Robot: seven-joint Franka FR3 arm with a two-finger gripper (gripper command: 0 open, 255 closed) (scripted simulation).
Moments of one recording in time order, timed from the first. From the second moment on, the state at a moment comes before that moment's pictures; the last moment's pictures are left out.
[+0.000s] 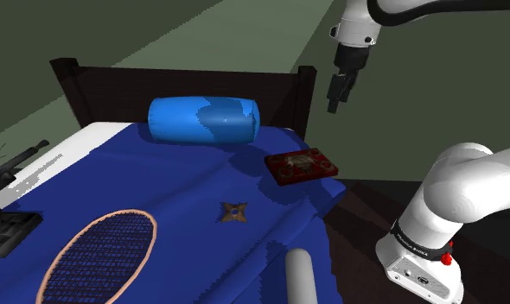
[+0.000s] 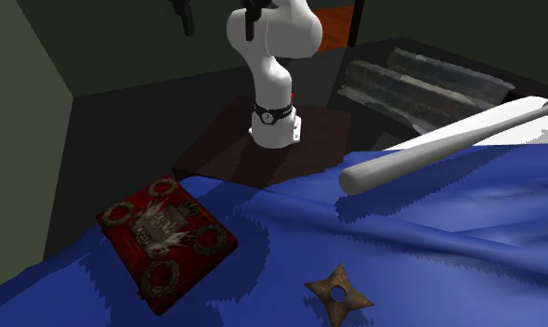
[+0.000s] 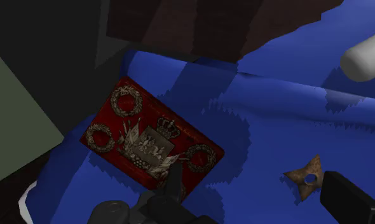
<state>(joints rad) 0.00 -0.80 0.06 -2.43 0.01 1.66 -0.12</state>
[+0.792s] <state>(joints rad) 0.08 -0.54 0.13 -2.50 0.05 1.98 -0.18</state>
